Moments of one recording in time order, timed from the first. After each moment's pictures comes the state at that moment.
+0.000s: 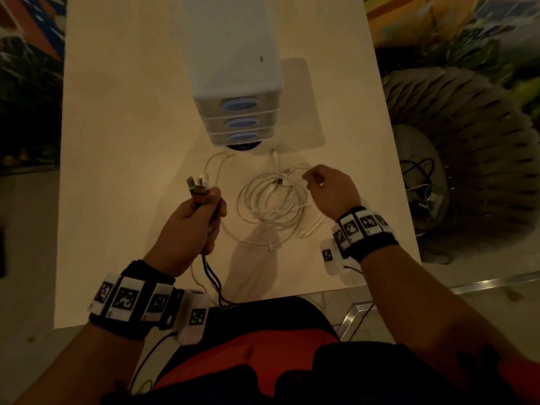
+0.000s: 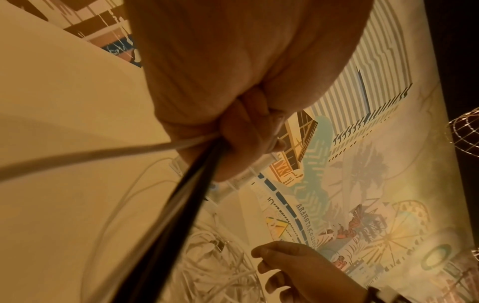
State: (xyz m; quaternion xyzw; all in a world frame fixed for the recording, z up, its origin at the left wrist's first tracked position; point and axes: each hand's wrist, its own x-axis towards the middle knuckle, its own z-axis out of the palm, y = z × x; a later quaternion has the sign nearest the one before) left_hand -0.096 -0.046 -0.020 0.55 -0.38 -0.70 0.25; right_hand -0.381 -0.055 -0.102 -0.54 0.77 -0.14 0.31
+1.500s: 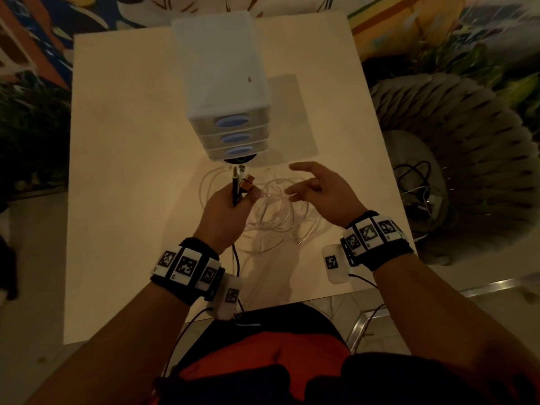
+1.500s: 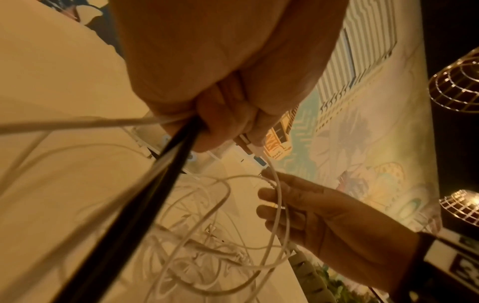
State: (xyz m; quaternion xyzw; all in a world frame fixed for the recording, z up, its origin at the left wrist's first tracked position) left_hand -0.158 -0.071 -0.033 0.61 -0.58 -0.51 0.21; right_hand -0.383 -0.046 -0.057 -0.49 0.62 -0.33 0.52
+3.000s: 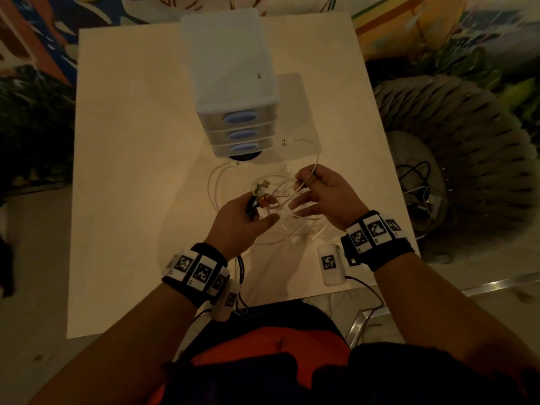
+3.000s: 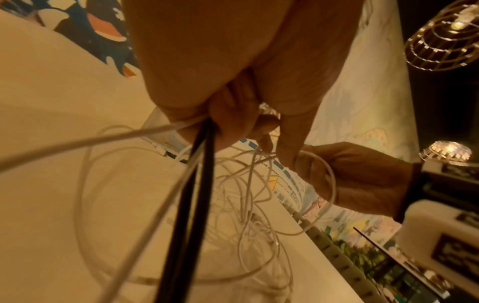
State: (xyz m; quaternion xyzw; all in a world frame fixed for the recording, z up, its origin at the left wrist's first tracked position) left_hand -0.144 -0.056 -0.057 0.54 -0.67 -0.49 0.16; right_hand -0.356 -0.044 -0.037 -0.29 0.59 -0.41 0.64
